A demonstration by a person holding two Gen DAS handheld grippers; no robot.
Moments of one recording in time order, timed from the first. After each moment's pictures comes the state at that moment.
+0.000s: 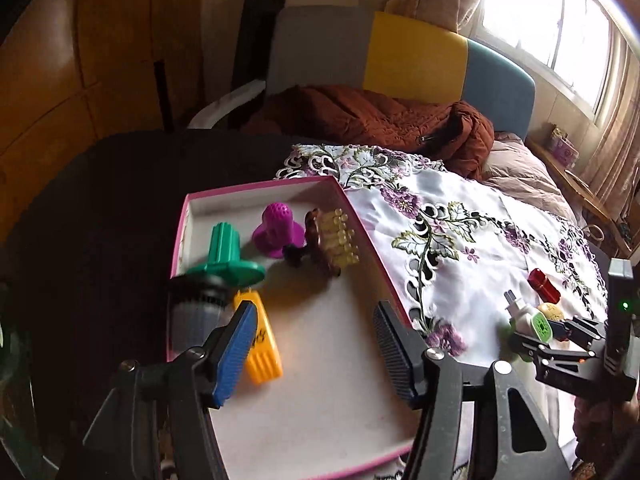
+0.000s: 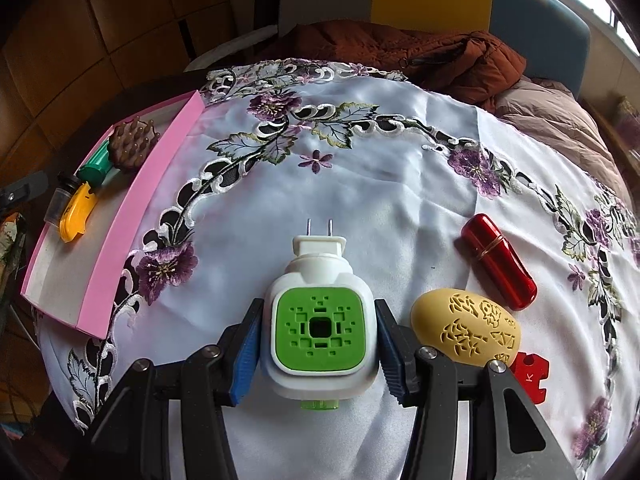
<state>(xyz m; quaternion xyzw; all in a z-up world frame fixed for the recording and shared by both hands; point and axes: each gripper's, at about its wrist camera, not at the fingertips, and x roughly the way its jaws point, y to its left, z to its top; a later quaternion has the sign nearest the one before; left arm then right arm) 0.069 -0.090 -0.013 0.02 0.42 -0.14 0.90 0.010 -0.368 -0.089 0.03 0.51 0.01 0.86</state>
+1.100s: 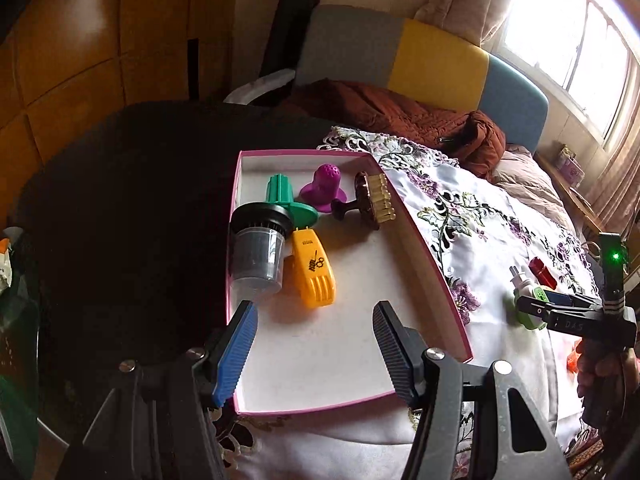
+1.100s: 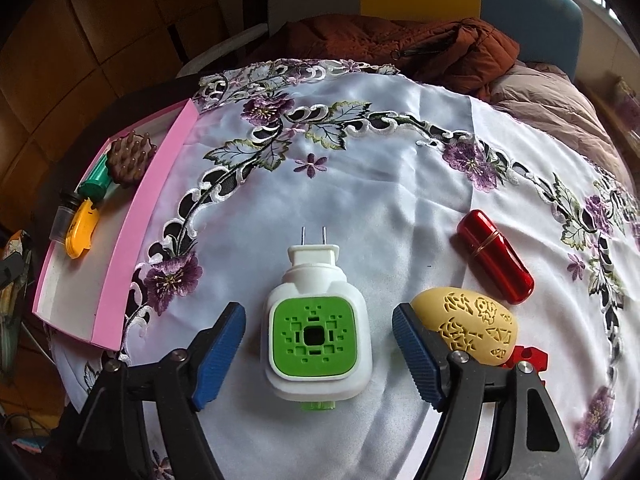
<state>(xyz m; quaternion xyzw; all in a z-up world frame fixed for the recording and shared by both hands) 0.028 -0.031 -0.023 -0.02 0.43 -0.12 0.89 0.015 -0.373 -0.080 0.06 0.52 0.01 0.85</state>
